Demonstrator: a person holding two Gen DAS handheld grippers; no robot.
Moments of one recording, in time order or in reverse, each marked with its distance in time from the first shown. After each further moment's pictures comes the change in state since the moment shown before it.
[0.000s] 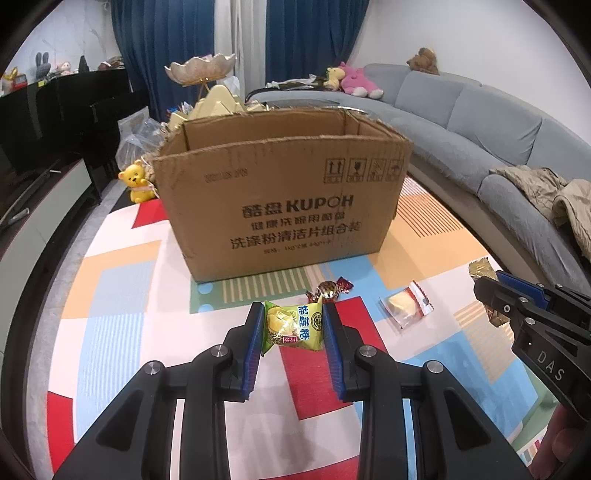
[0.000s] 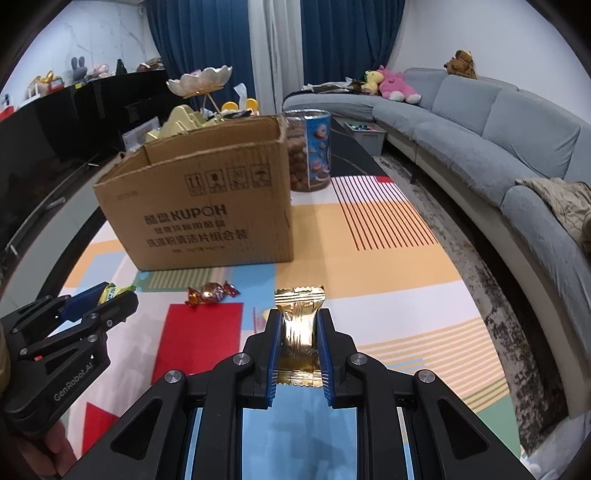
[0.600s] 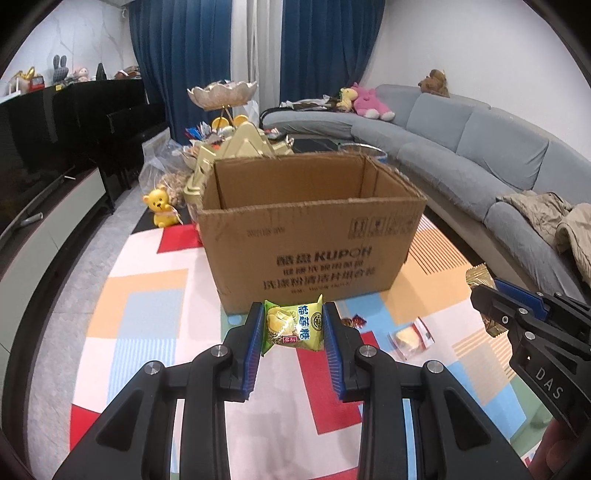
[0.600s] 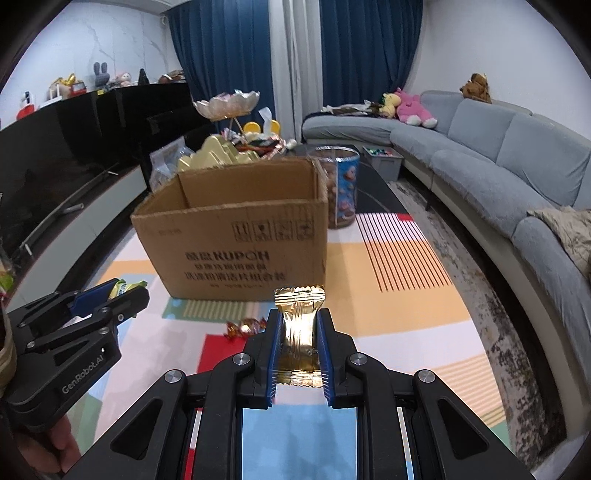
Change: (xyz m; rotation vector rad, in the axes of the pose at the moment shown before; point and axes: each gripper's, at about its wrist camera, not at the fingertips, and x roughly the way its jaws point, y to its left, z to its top) left arm -0.031 0.021 0.029 -0.036 -0.073 0.033; right arm -0.025 0.027 0.030 -0.048 -0.078 0.051
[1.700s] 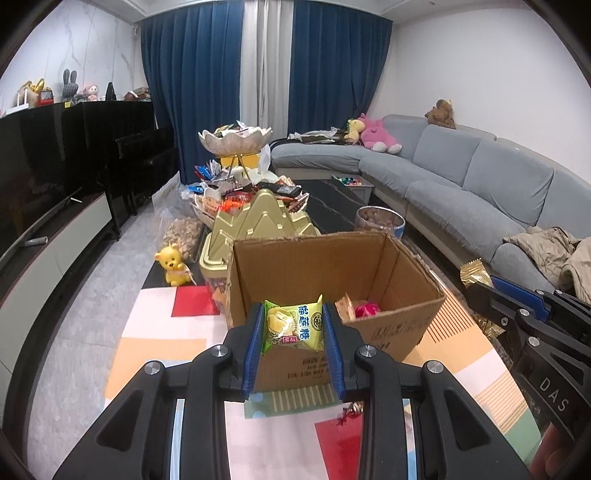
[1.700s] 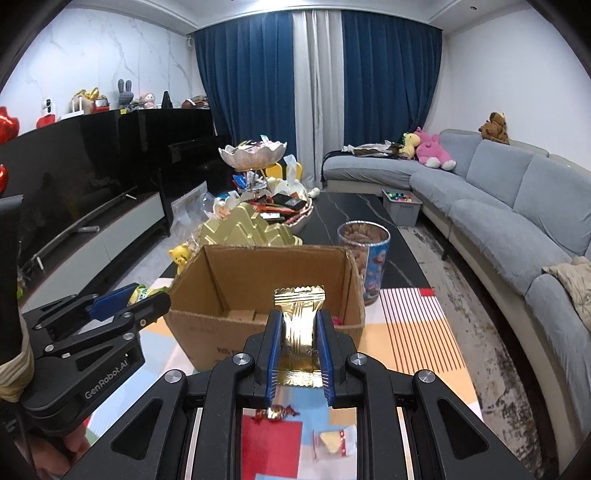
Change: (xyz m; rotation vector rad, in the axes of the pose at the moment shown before) left arm 0.000 0.025 0.081 -0.021 -0.114 0.012; right arm -0.004 0.027 0.083 -0.066 -0.133 0.050
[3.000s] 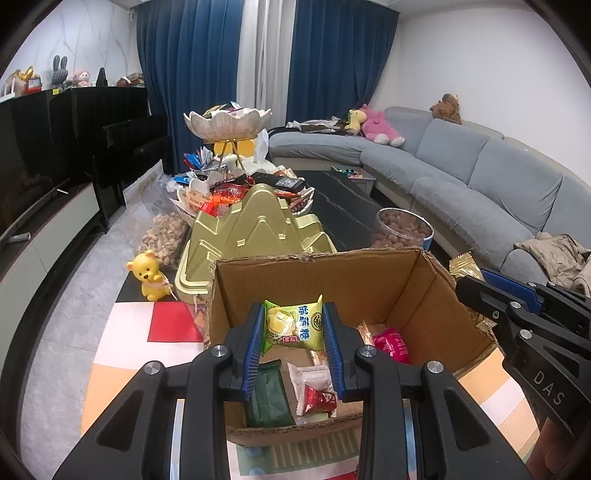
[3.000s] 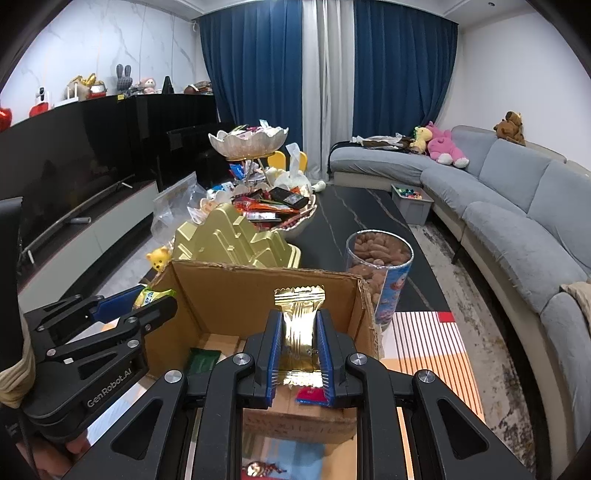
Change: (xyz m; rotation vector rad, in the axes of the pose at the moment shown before) left arm 0.089 0.016 0.029 -0.020 0.049 -0.025; right arm 0.094 -0.006 0.037 -0.033 0.051 0.012
